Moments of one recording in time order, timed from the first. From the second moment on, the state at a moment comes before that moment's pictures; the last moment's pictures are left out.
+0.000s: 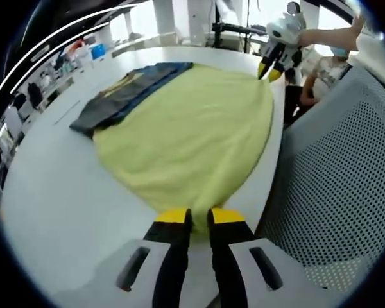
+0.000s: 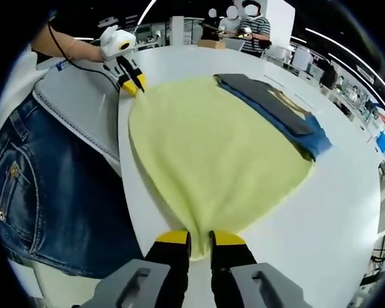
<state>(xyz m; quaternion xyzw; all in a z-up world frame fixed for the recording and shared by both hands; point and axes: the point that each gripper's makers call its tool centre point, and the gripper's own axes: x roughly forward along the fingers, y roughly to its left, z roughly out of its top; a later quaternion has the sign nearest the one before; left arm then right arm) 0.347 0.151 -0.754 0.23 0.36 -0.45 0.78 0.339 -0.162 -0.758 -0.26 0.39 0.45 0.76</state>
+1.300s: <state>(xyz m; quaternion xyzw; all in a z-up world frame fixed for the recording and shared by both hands) 0.324 0.151 -0.729 0.22 0.36 -0.41 0.81 0.313 -0.161 -0.741 -0.19 0.41 0.46 0.76</state>
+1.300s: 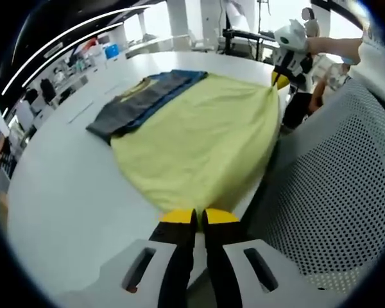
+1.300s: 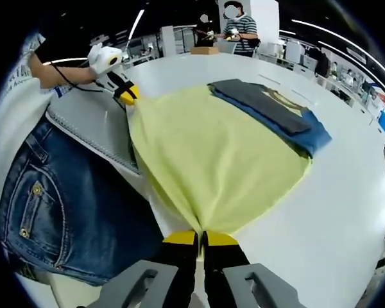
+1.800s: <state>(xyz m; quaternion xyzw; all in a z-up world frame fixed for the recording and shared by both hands) 0.296 0.148 -0.727 0.20 0.39 -0.43 0.79 0.285 -0.162 -0.735 -0.17 0.44 0.48 0.74</state>
